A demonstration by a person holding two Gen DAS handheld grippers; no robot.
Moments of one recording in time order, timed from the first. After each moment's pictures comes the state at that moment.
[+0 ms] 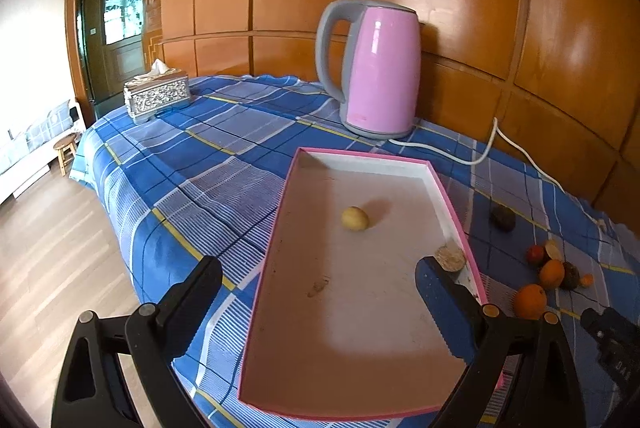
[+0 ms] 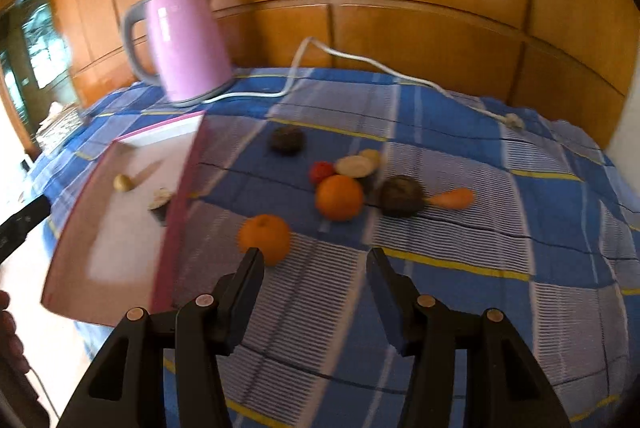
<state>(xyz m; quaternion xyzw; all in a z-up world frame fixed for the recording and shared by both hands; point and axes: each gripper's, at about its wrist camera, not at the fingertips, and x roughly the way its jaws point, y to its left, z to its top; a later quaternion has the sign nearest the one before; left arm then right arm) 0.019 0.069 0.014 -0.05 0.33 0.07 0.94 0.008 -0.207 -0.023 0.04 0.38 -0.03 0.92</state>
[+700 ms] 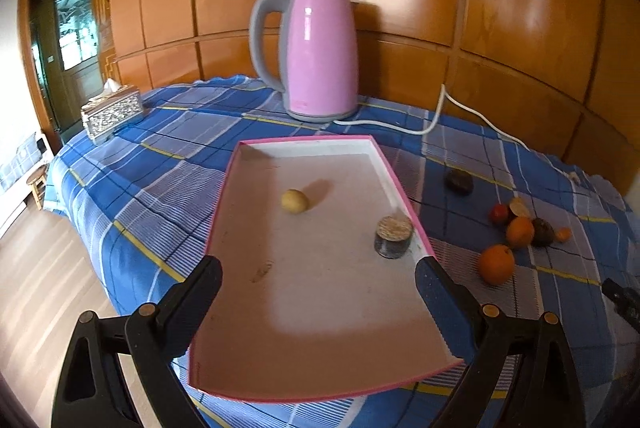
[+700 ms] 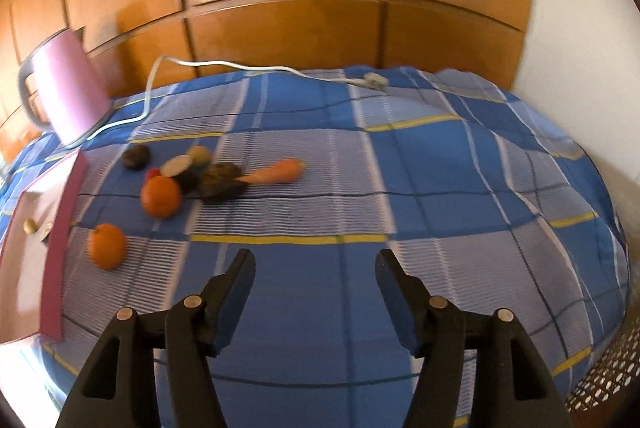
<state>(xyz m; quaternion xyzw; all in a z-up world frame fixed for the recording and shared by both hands) 0.013 0.026 0.009 0.00 0.34 -0.01 0.94 -0.035 -0.310 -0.037 0.10 0.38 -0.19 0.90</state>
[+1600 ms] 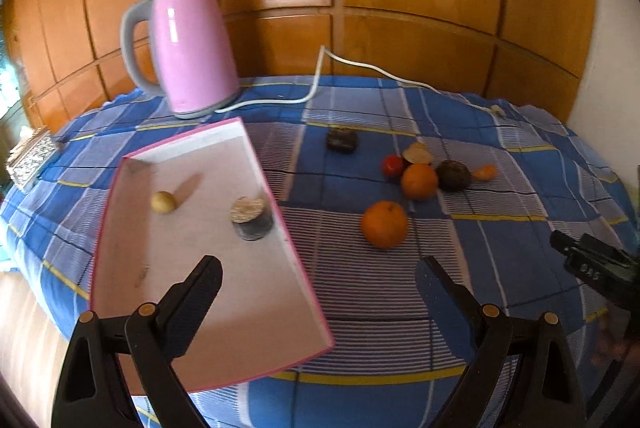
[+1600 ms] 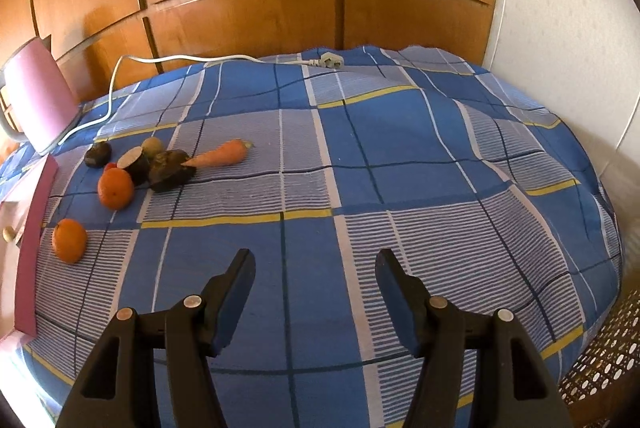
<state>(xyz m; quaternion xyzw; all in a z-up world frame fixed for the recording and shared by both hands) 0.008 -0.064 -0.001 0.06 0.37 -0.15 0.92 -0.050 -0.335 -0.050 0.12 0.39 -0.23 0.88</state>
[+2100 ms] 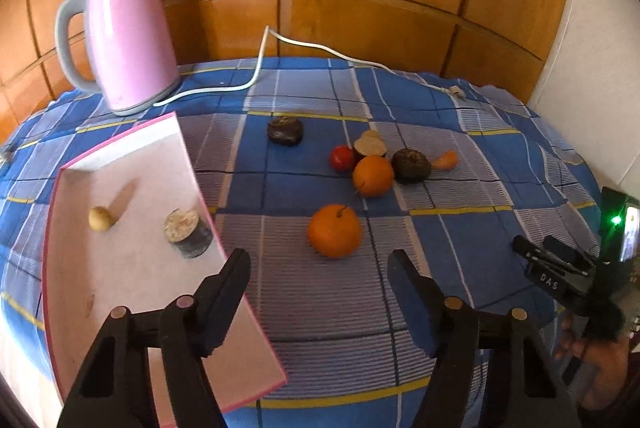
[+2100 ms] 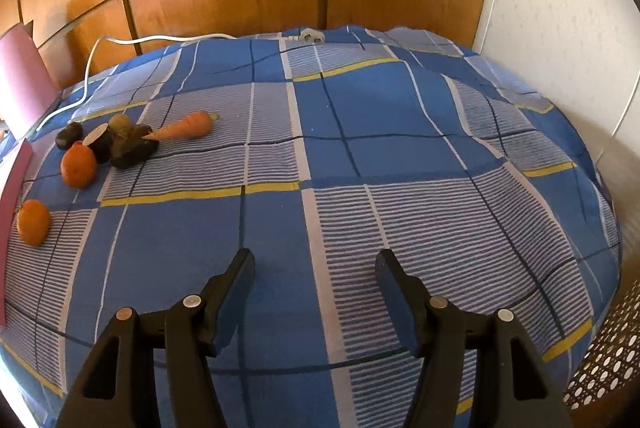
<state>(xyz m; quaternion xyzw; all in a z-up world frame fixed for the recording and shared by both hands) 0.038 -0.087 -0.003 0.06 0.41 -0.24 0.88 -0.052 -0.348 -0.076 0.11 0.41 -0.25 0.87</state>
